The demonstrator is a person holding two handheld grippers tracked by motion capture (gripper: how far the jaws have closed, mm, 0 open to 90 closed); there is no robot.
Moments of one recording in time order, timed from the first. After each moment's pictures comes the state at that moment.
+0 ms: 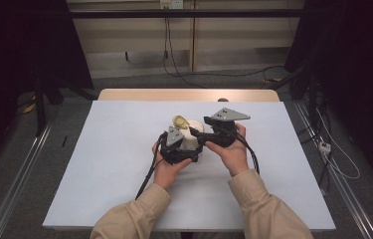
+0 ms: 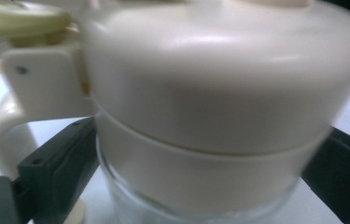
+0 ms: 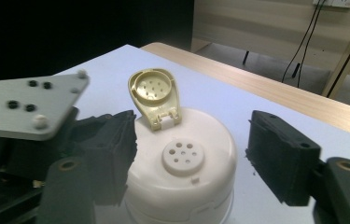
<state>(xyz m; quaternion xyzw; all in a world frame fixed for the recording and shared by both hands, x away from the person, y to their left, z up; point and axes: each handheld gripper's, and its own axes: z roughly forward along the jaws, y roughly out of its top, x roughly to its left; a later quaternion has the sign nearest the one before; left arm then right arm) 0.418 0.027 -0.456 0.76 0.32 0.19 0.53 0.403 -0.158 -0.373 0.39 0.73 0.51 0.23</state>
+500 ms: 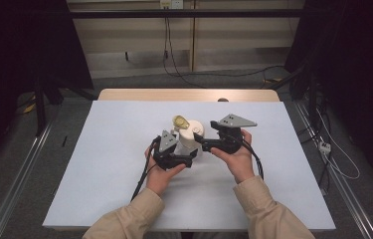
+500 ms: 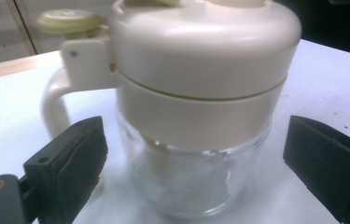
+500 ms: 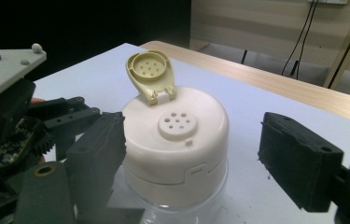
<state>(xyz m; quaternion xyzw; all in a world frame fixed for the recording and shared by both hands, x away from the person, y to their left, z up) 0.402 0.049 -0.448 0.76 0.32 0.19 0.53 0.388 -0.171 -0.384 0.40 0.72 0.52 0.22</state>
